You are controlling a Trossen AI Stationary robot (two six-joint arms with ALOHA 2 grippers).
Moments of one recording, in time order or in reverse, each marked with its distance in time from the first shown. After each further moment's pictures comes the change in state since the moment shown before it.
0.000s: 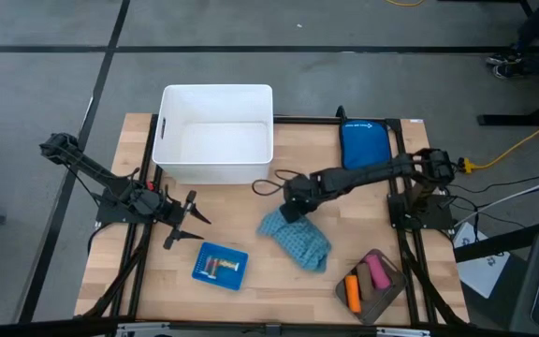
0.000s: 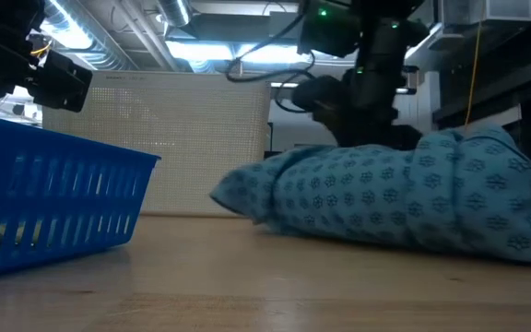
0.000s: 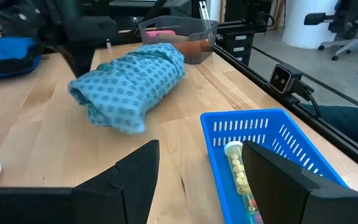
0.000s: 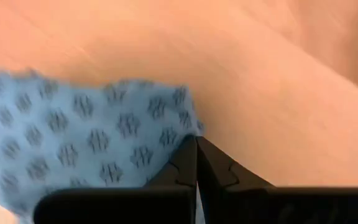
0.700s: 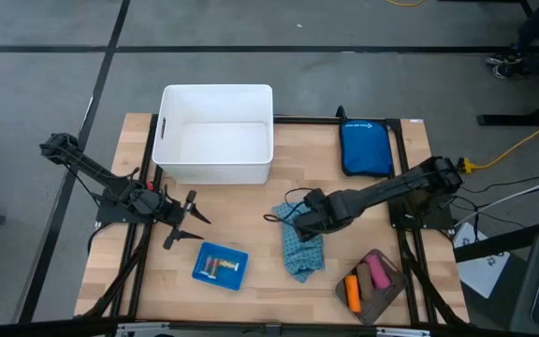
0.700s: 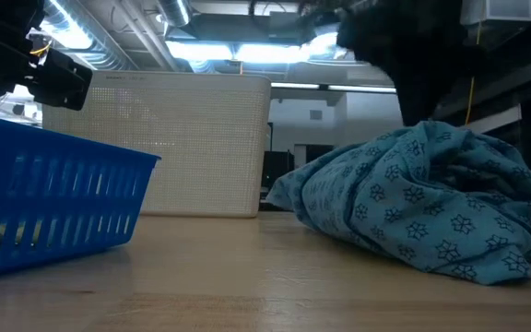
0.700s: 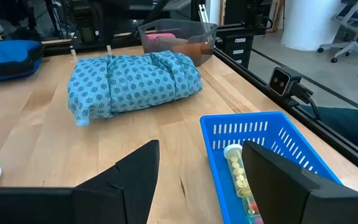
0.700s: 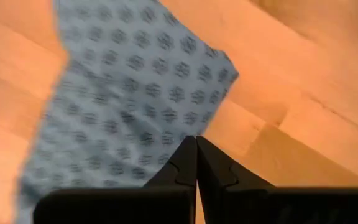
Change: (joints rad) left arm 0.000 -0.003 0.000 0.007 0.002 0.002; right arm 0.261 -0.024 0.221 -0.489 0.186 0.319
